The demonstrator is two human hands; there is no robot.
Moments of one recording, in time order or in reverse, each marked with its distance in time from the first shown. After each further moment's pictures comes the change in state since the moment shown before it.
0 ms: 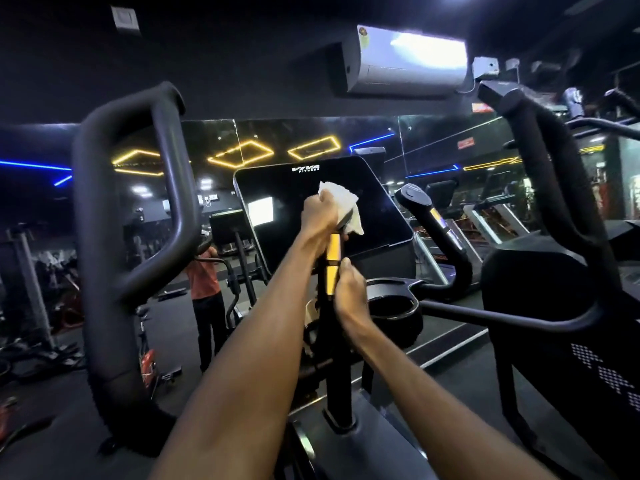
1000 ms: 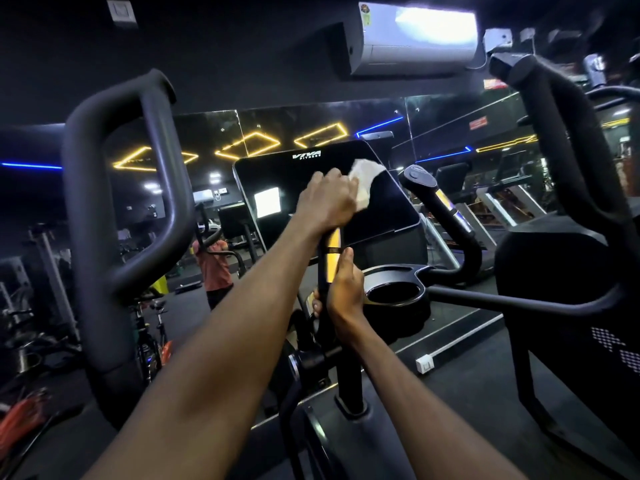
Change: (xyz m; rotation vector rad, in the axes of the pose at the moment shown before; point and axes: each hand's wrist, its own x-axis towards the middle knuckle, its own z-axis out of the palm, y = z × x) left_hand 0.022 -0.001 0.004 1.273 -0.072 0.484; right_hand -0.020 0.003 0.008 0.271 -0.046 -0.012
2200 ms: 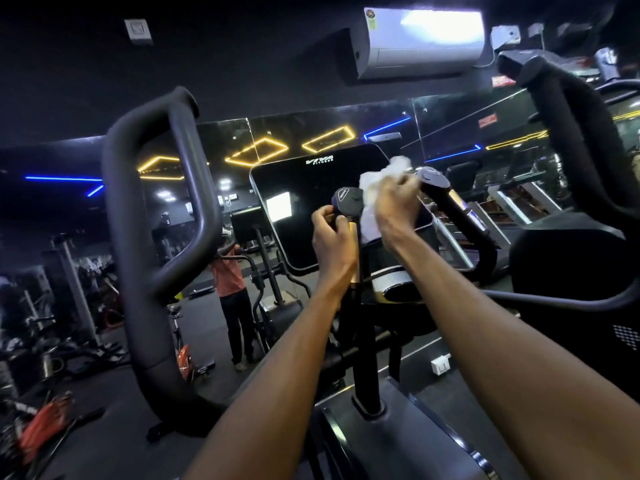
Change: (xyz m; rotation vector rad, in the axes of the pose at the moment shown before) left_hand -0.087 0.017 0.017 -1.166 0.357 -0.492; right_hand 0.075 -0.111 0.003 -0.290 0.373 -0.235
